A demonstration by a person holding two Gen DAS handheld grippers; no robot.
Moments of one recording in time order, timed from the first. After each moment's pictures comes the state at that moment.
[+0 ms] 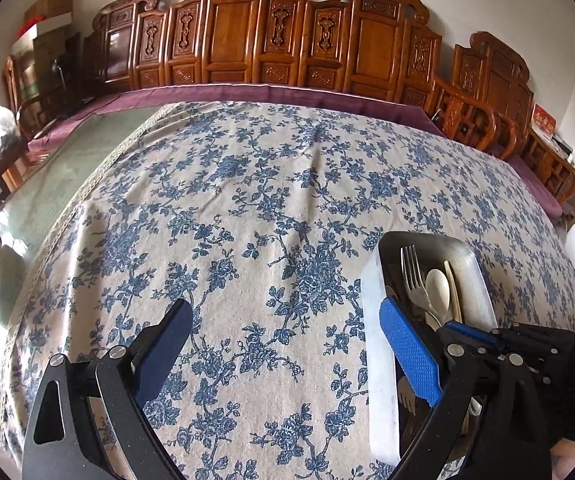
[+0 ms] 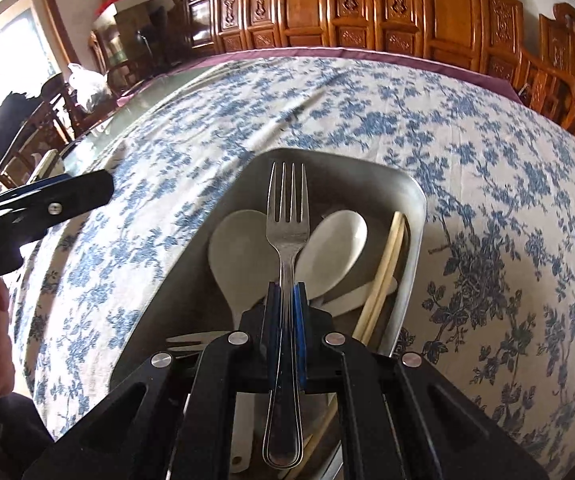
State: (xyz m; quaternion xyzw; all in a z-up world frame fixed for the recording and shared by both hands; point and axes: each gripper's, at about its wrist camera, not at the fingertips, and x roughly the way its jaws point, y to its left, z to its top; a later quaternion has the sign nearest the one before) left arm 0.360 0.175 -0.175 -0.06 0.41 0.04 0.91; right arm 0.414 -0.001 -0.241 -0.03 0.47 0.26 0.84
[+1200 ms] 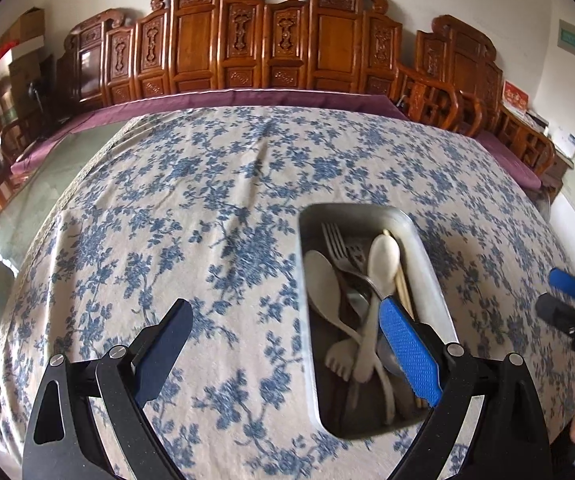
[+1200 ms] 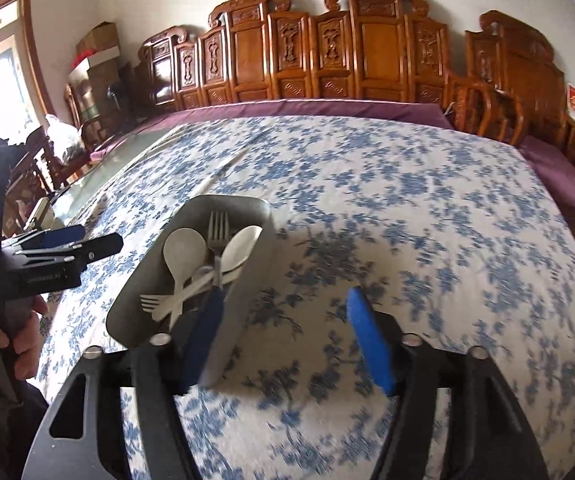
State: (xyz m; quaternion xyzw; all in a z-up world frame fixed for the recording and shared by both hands) left arm 0.330 0.112 -0.169 -0.02 0.41 0.00 0.91; right arm 0.340 -0.133 -0.172 -0.01 0.38 0.19 0.90
